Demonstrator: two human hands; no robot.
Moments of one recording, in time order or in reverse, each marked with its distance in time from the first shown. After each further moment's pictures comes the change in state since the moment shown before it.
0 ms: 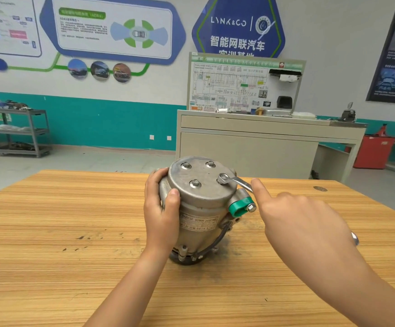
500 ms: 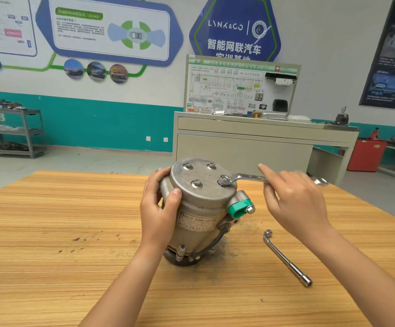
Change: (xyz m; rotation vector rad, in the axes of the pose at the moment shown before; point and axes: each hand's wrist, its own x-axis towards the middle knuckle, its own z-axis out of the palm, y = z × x) left_hand 0.006 0.005 -0.003 -0.001 -0.068 -0.024; right_hand 0.047 0.036 0.070 0.345 0.660 -0.011
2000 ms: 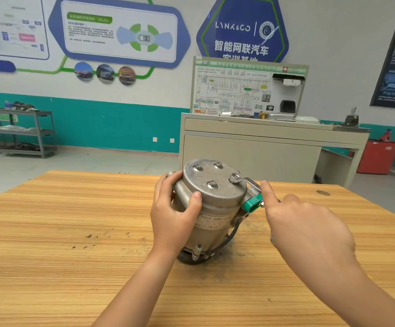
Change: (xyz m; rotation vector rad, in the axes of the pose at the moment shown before) left_hand -0.013 0.013 0.001 0.115 0.028 -0.036; right_hand -0.007 -0.063 -0.065 -0.433 -0.566 0.011
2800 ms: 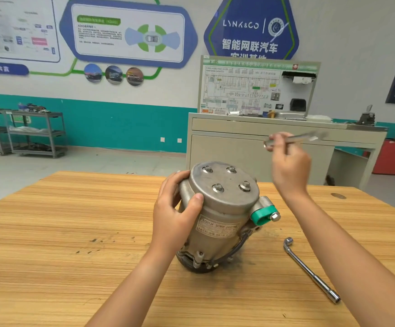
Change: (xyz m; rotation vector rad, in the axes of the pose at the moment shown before) left_hand 0.016 -0.005 -0.009 -0.050 -0.120 -0.020; right_hand 0.142 0.006 0.079 1.205 0.686 0.359
